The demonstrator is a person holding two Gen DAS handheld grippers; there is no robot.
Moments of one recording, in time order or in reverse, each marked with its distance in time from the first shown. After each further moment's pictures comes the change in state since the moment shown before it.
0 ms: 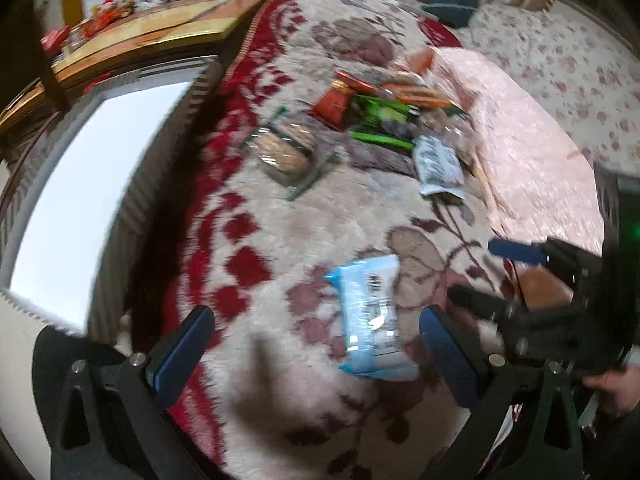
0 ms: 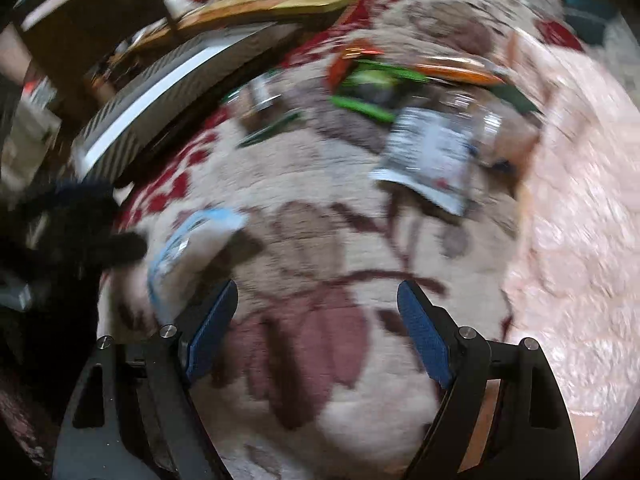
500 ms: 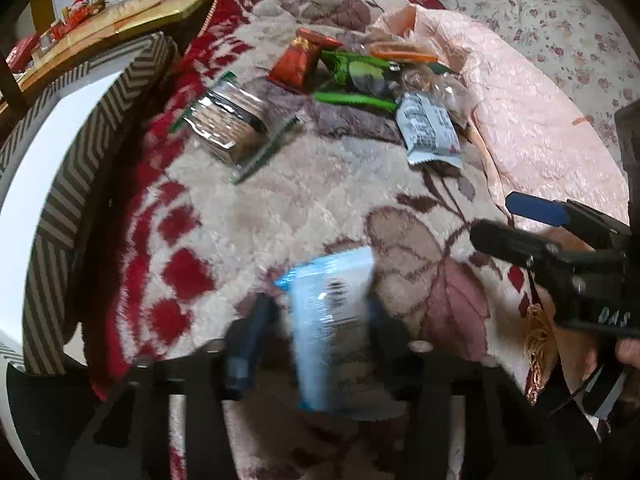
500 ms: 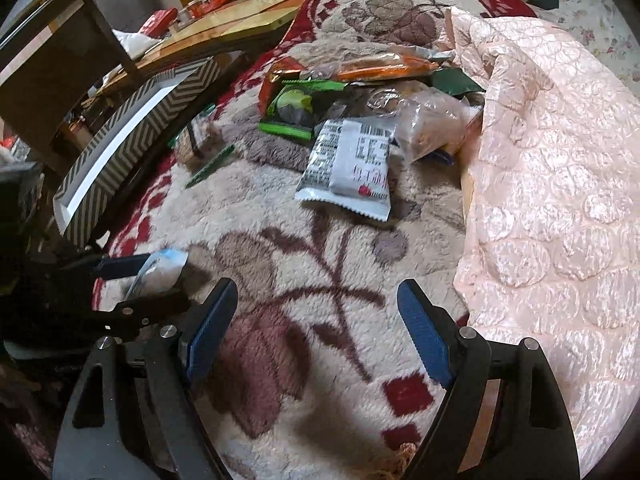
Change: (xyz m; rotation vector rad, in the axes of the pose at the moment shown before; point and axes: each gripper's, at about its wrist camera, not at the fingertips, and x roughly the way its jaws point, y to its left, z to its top) left arm 0.039 -0.015 0.006 0.044 0.077 -0.023; right arm -0.002 -0.038 0.017 0.128 -0.044 -0.030
